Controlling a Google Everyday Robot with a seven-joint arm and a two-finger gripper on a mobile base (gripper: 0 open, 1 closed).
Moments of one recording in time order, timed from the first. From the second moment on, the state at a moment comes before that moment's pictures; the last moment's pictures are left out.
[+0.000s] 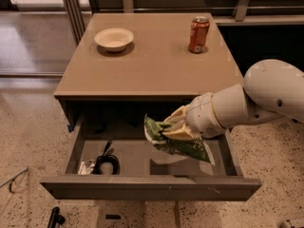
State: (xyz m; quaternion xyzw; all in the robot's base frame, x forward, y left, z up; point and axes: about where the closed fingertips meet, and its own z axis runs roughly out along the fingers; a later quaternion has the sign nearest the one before) arm 0.468 -0.052 0.797 -0.63 0.66 0.21 0.35
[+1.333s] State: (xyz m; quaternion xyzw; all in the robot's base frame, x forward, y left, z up) arm 0.481 -0.051 0.893 -0.64 0.64 0.16 0.40
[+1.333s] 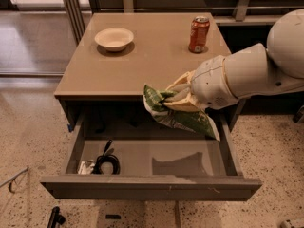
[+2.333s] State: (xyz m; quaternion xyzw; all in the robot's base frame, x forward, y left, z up) arm 0.559 -0.047 0.901 -0.66 0.61 0.12 0.43
